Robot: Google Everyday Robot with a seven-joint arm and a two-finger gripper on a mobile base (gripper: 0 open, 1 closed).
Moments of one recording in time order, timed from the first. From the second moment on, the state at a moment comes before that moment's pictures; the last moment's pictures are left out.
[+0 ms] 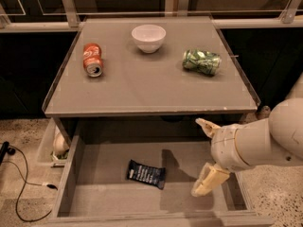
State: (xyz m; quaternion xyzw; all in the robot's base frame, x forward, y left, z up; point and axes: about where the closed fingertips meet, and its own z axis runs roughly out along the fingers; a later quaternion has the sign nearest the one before) arm 0.410 -0.134 0.768 -0.62 0.71 0.07 0.31
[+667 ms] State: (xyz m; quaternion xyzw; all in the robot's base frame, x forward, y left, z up) arm 0.427 -0.105 0.719 -0.60 0.72 0.13 0.33
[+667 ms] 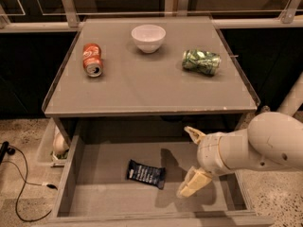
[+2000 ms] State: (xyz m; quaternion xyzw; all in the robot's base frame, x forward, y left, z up) arm 0.445 -0.051 0.618 -0.57 0.74 0.17 0.31
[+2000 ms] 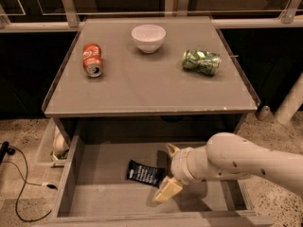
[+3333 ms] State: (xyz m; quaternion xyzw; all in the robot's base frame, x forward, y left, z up) arm 0.461 -0.024 0.594 -0.55 0.75 0.16 0.32
